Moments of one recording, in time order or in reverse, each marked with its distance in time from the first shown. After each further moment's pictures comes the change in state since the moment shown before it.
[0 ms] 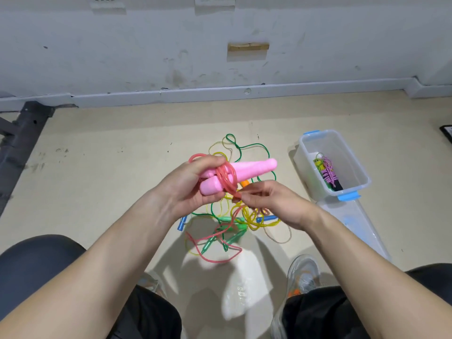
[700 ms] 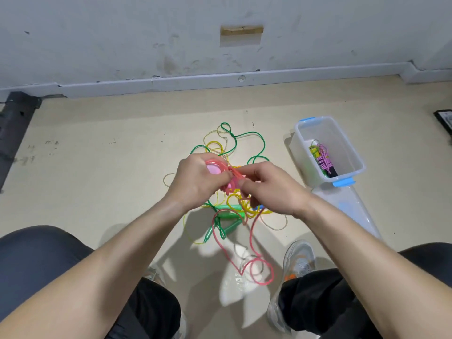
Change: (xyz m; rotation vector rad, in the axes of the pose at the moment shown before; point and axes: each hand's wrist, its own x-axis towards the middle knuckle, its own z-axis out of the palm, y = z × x) left_hand 0.019 -0.039 0.000 0.792 0.304 0.428; right_hand -0.012 -0.031 0.014 -0.418 0.174 0.052
